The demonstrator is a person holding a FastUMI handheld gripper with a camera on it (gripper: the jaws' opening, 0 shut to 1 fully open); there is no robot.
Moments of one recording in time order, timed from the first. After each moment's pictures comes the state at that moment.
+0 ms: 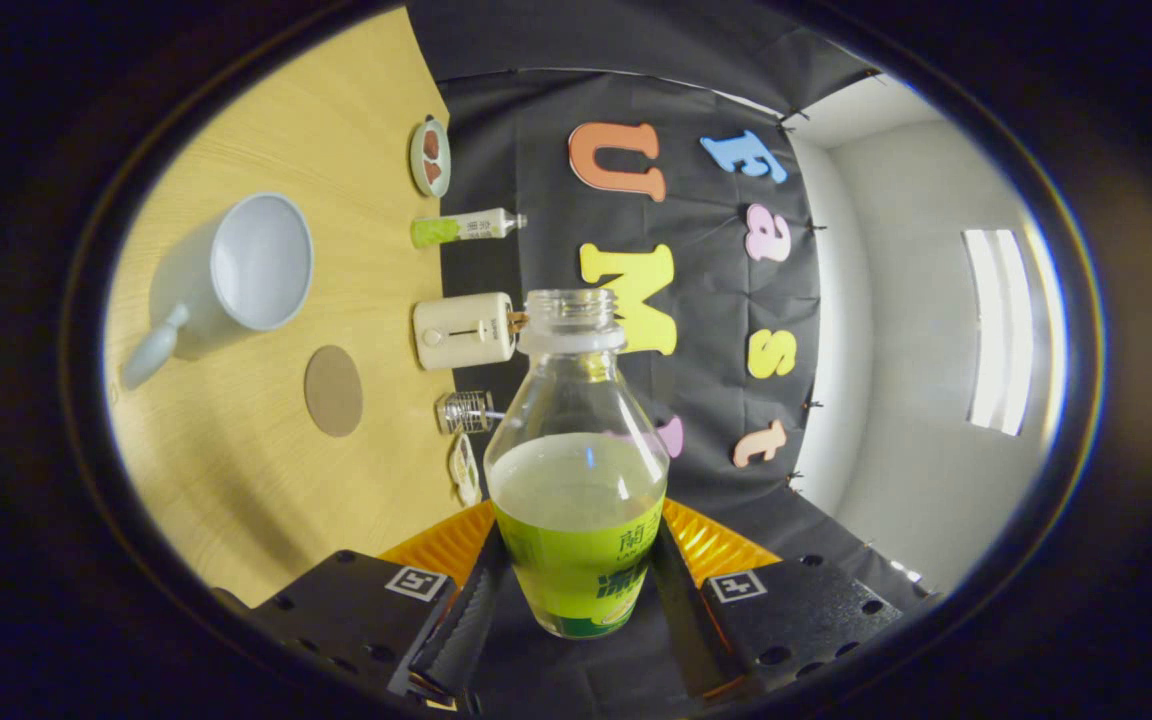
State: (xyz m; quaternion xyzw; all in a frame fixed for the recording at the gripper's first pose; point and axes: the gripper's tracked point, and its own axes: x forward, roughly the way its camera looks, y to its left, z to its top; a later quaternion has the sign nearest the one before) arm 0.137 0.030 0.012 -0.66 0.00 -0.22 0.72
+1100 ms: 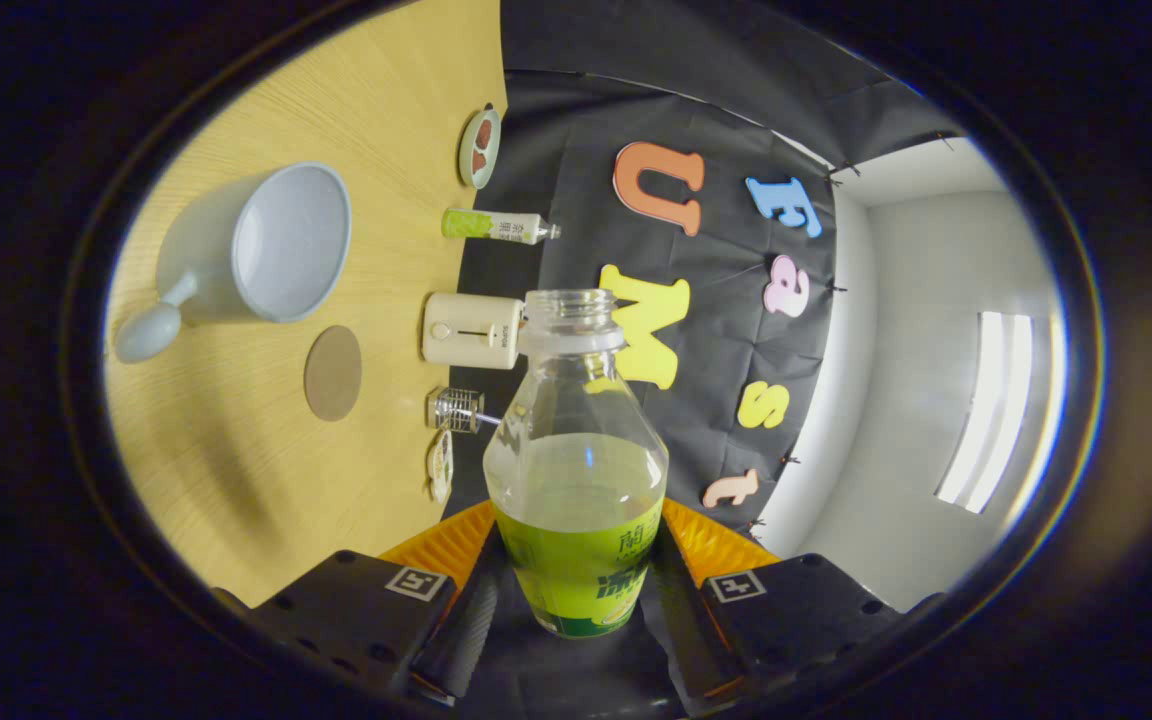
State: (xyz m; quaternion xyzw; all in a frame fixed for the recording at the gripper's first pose) arm 0.148 0.054 0.018 -0.73 -0.01 -0.22 0.65
